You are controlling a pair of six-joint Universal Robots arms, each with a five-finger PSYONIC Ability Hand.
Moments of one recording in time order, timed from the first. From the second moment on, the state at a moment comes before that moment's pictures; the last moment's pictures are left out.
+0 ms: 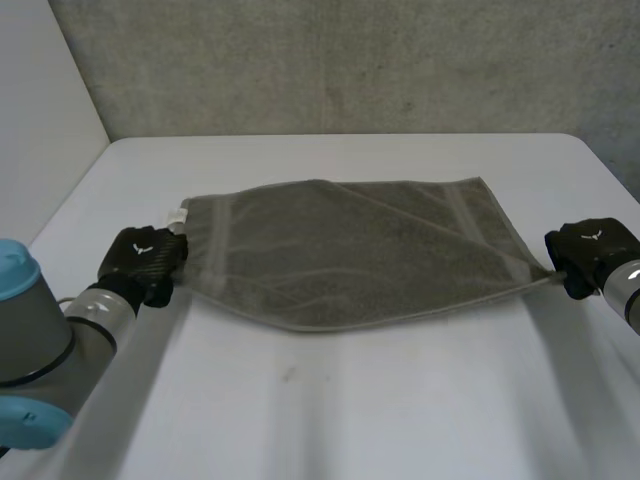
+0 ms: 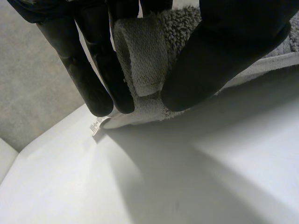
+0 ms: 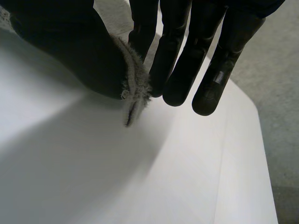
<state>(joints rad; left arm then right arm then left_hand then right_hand) 4.52 -1.91 -1.90 3.58 -1.39 3.51 1.56 -1.19 1.67 -0.06 1.37 2.53 1.15 1.20 1.19 1.20 1.01 0.97 1.17 1.19 1.19 1.00</state>
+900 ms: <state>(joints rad) 4.59 -2.24 -1.28 3.01 -1.47 3.46 1.80 -0.80 1.05 0.06 1.52 2.42 1.15 1.21 1.21 1.22 1.03 0.97 1.18 1.19 1.19 1.00</state>
